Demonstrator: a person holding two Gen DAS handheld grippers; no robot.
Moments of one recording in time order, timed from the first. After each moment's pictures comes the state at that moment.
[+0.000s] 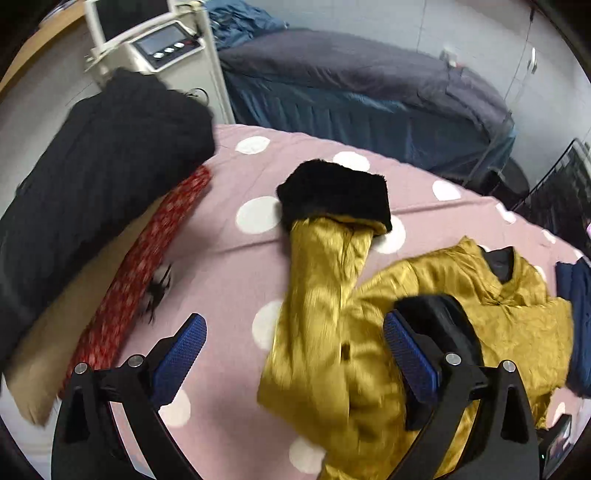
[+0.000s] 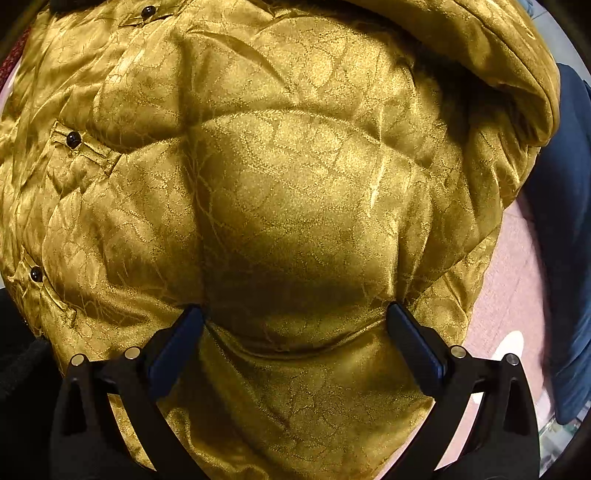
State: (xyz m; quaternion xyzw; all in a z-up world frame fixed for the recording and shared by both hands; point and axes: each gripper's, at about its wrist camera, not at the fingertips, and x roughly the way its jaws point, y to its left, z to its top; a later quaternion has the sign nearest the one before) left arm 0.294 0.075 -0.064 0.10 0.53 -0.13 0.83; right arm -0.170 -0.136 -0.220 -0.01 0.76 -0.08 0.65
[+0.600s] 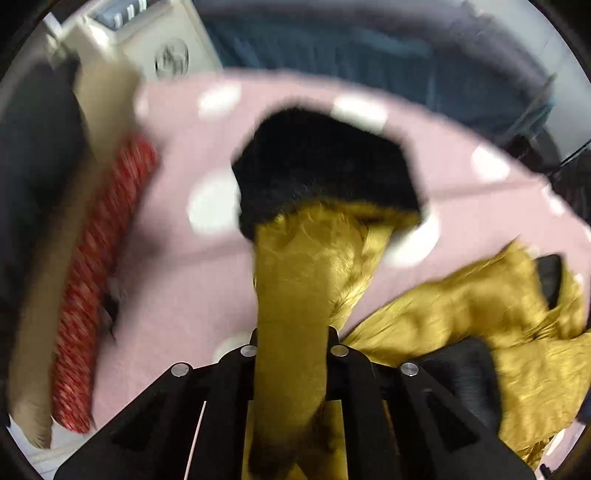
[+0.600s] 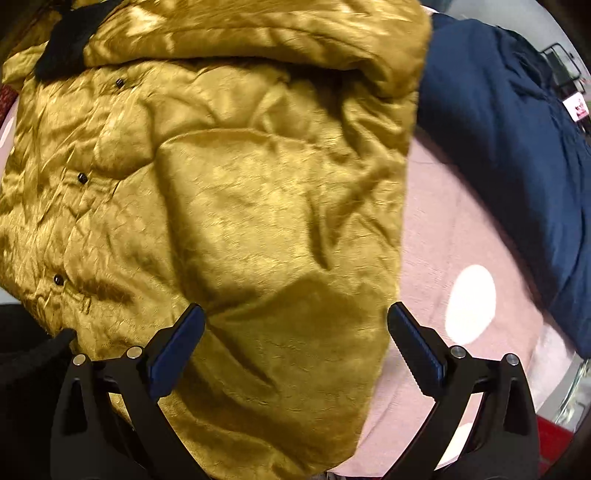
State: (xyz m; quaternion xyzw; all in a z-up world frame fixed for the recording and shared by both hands) left arm 0.351 0.011 -0.116 0.14 0.59 -0.11 0.79; right arm -0.184 -0.161 -0.154 0.04 0.71 -0.16 0.69
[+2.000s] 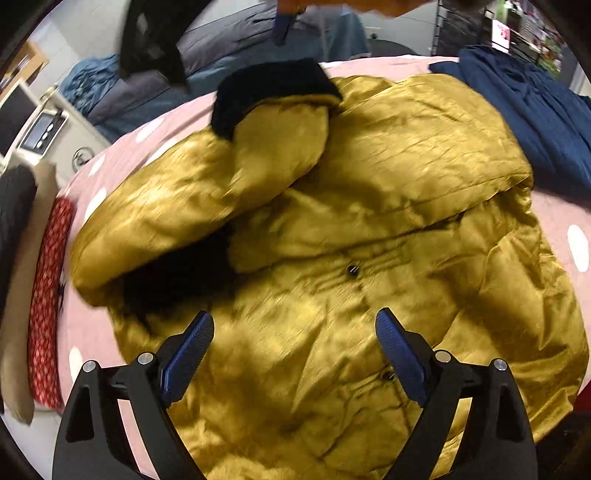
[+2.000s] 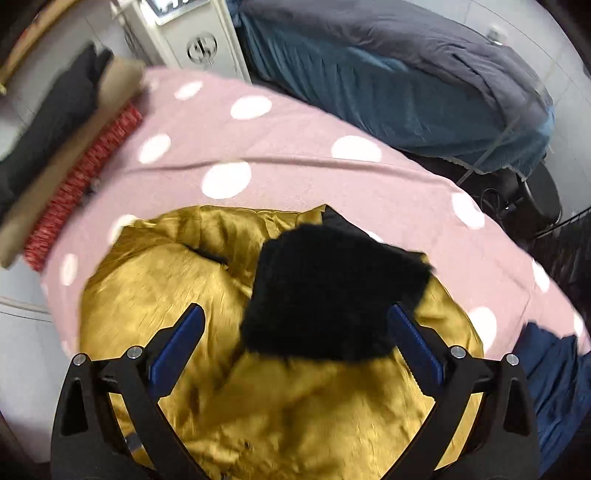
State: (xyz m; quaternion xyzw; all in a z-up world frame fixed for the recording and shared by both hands) left arm 0.005 -0.083 -0.135 0.28 0.51 -0.26 0.77; right arm 0.167 -0.143 -0.078 0.01 0.62 -0.03 0.78
